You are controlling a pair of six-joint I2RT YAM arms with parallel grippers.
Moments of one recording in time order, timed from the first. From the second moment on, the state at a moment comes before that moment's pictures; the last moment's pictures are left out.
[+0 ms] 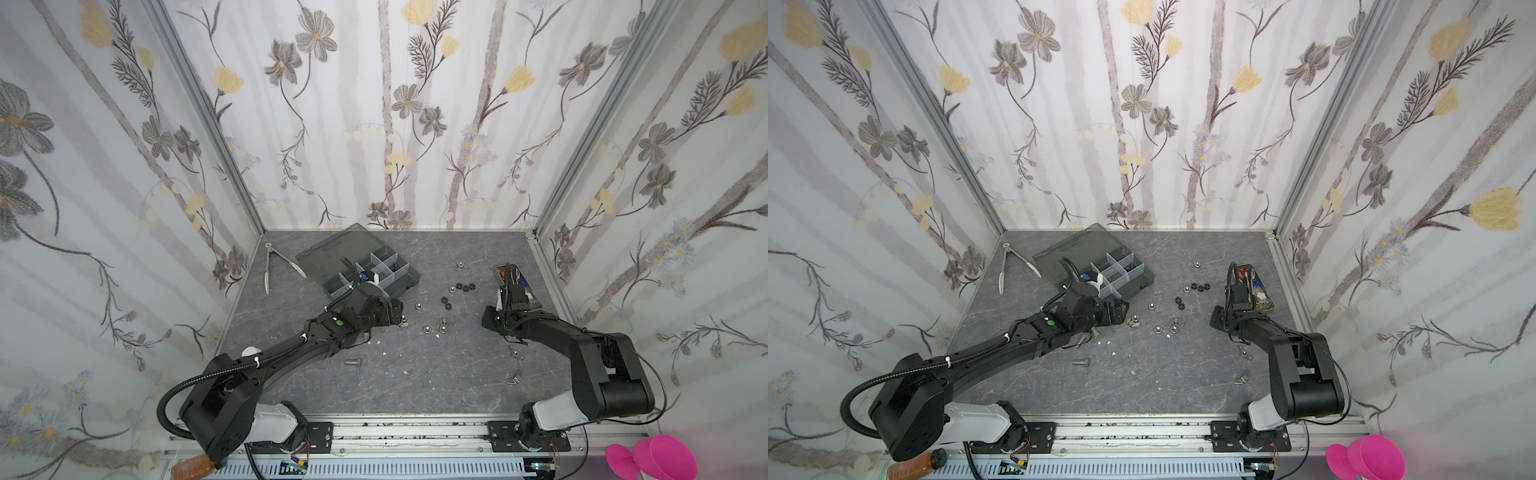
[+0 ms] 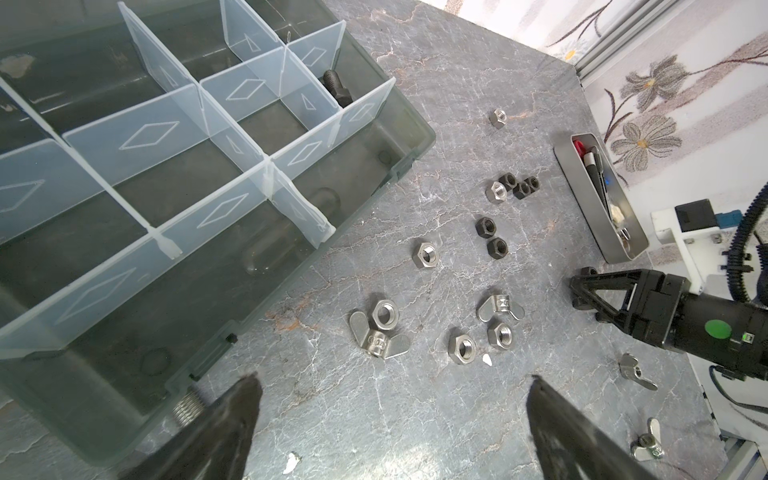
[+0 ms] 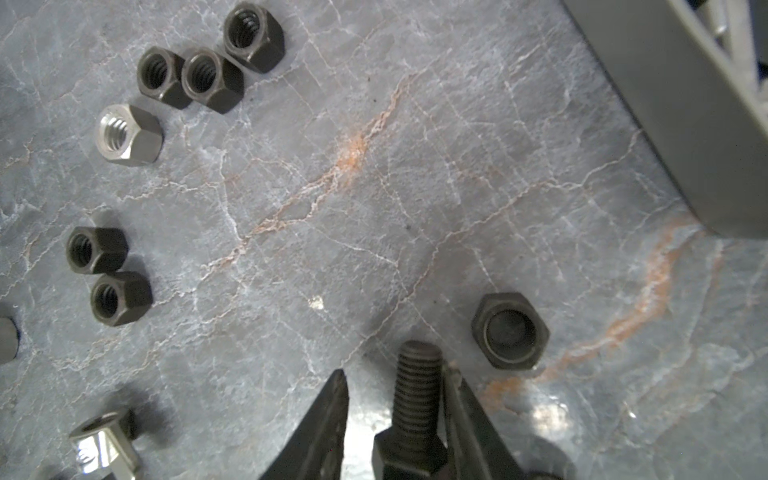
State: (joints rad) left arm -0.72 1.34 0.81 -0.14 -0.08 -0.66; right arm 0.11 1.51 0.66 -0.19 -0.04 0.42
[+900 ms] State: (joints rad) left arm -0.72 1.37 0.81 -0.14 -0.08 -0.66; right arm 0.11 1.55 0.69 -0.17 0.00 0.41
